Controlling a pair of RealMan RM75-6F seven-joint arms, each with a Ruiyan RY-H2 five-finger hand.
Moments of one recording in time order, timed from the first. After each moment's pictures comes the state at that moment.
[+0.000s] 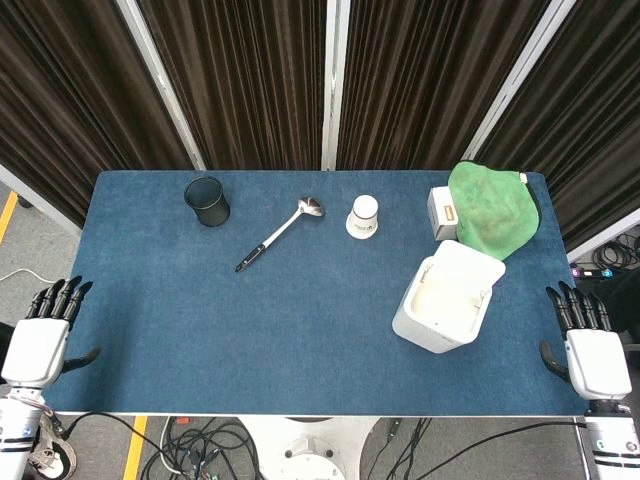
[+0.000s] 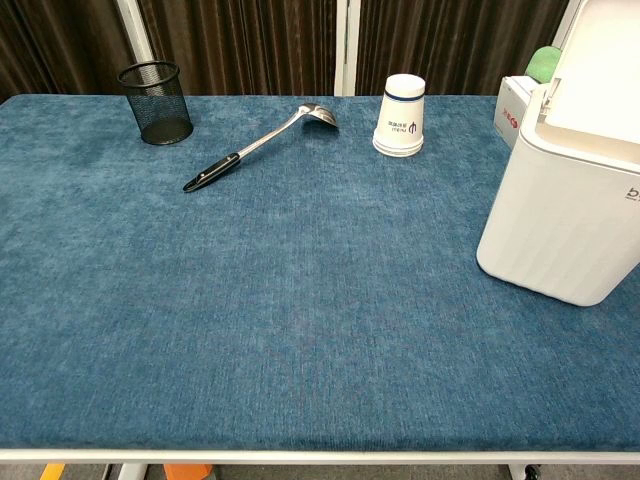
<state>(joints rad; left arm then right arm) -0.12 -1.16 -0.04 -1.62 1.49 1.46 0.17 0.08 -1.14 0.07 -1.61 -1.48 1.48 -0.11</state>
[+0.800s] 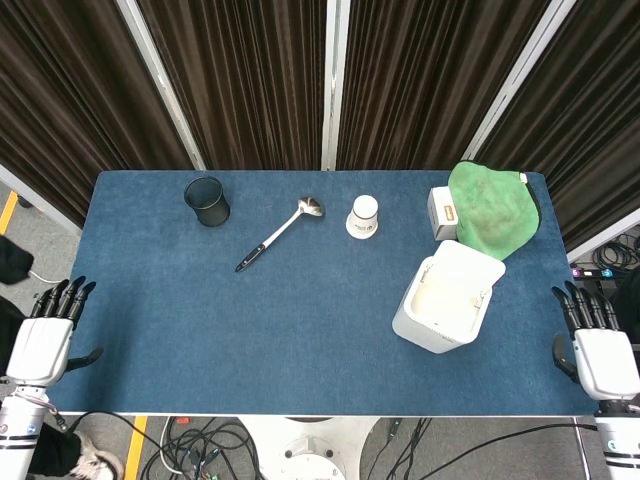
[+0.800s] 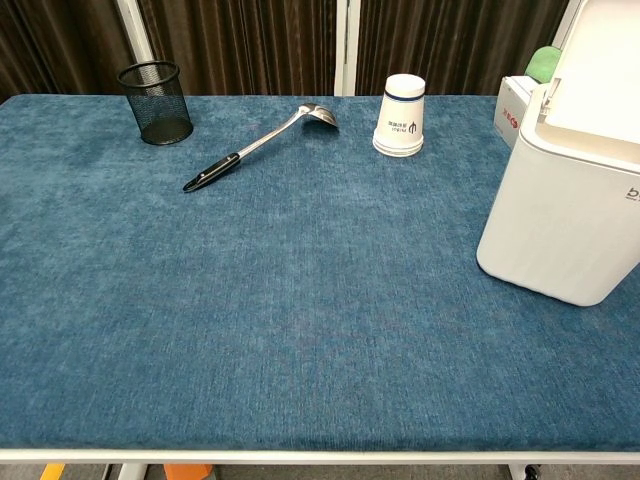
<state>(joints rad) -0.12 -1.18 -0.04 -1.61 1.48 1.45 0.17 0.08 -1.09 0.06 -1.60 -1.50 1.46 -0.03</state>
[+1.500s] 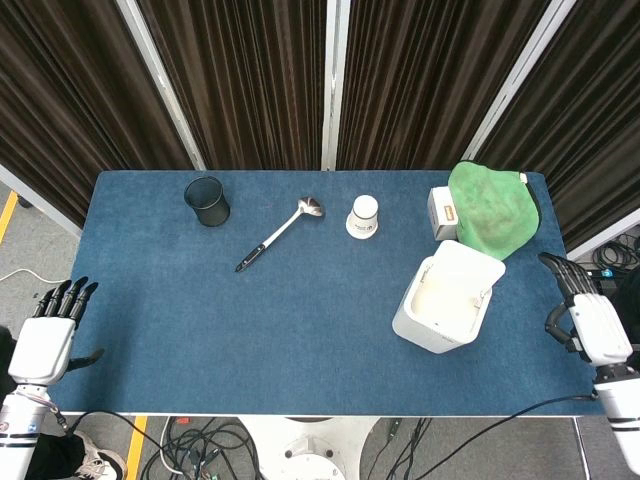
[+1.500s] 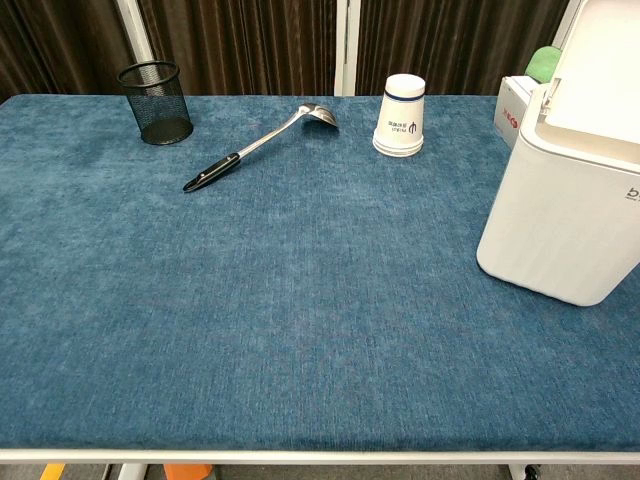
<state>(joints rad) -0.13 -1.18 -0.04 -1.60 1.48 1.43 0.17 0.22 -0.99 0.12 -1.59 -1.55 1.34 0.53</state>
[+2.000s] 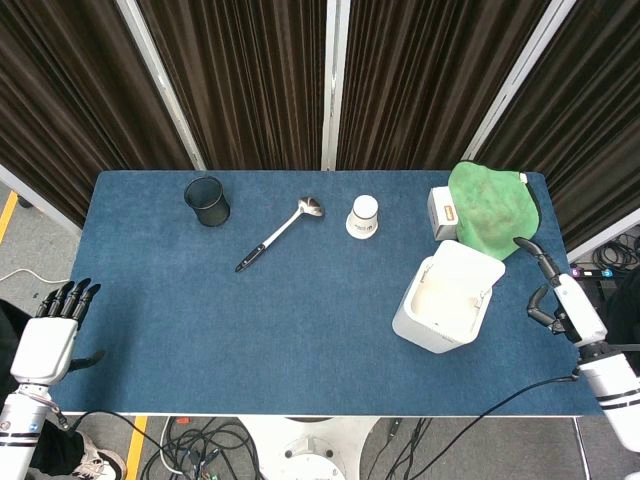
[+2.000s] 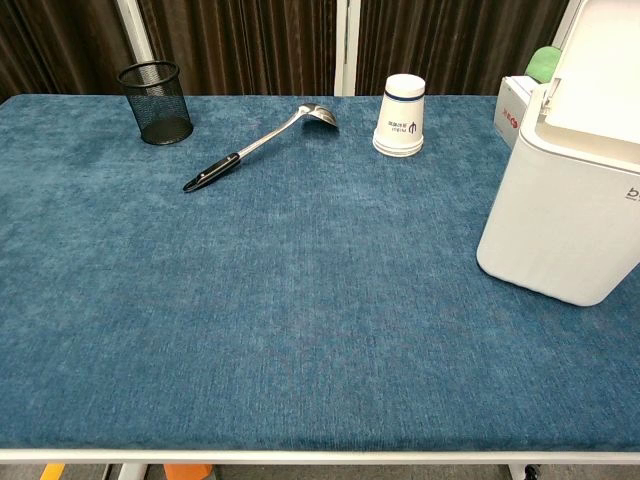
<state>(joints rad) -0.14 -1.17 -0.03 -1.60 1.47 1.41 0.17 0.31 -0.96 0.13 -1.60 -1.58 1.24 0.96</state>
